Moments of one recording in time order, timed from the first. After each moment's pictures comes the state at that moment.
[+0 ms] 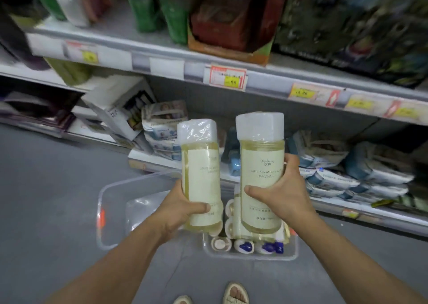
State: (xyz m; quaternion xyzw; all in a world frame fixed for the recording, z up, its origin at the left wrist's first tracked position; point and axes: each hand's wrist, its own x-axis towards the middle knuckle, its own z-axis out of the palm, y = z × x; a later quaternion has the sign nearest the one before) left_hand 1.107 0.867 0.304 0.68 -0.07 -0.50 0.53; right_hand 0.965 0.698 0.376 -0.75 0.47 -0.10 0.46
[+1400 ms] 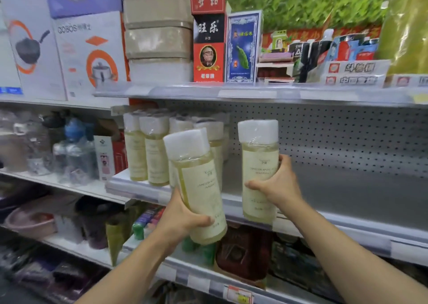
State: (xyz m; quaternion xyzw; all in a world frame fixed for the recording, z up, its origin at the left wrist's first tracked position) left_hand 1.224 0.818 0.757 0.67 -0.31 -0.16 0.66; right_hand 1.109 0.627 0.813 -0.79 0.26 -0.38 0.41
